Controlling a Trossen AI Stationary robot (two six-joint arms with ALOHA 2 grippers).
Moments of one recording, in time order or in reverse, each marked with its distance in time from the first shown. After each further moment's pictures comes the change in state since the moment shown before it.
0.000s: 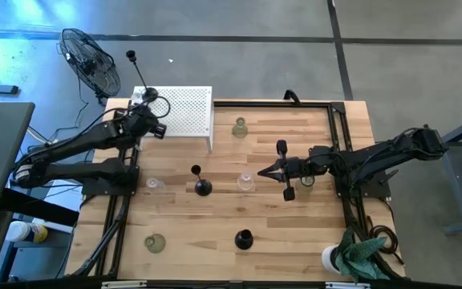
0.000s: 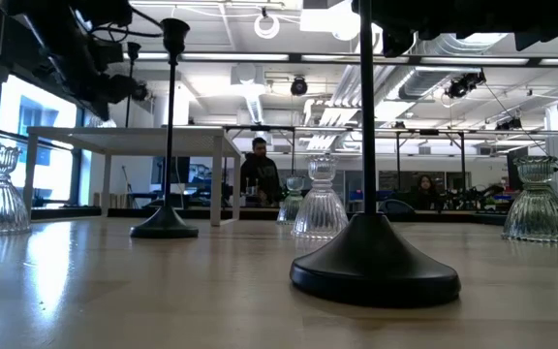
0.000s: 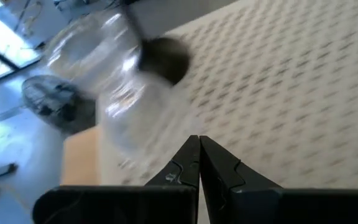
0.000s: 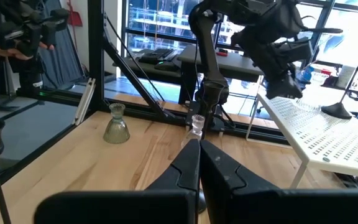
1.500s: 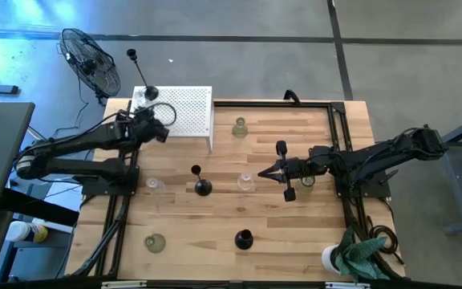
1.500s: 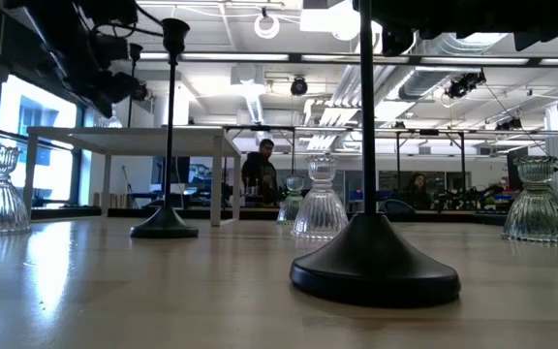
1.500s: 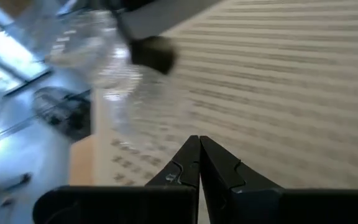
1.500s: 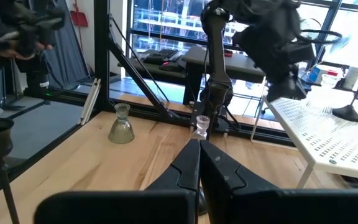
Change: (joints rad) left arm -0.151 0.066 0.033 -0.080 -0.087 -0.095; right arm 0.000 0.000 0.000 -0.001 -0.020 0.000
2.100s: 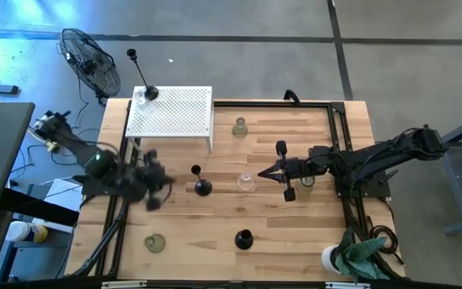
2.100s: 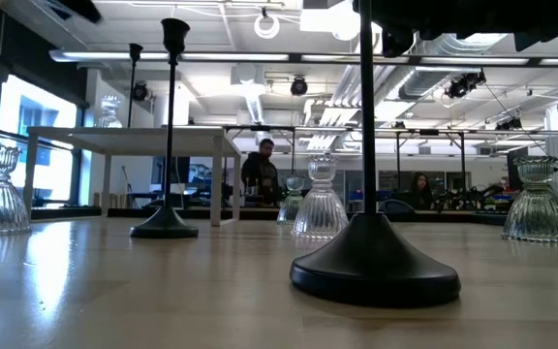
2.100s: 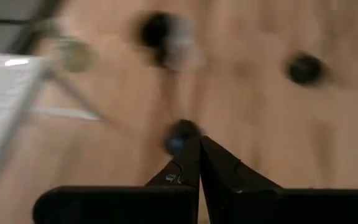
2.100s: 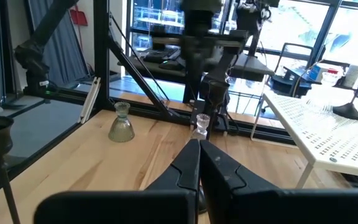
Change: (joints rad) left arm -0.948 0.108 0.235 -0.012 0.310 -0.025; right arm 0.000 0.000 0.000 -0.006 0.001 0.003
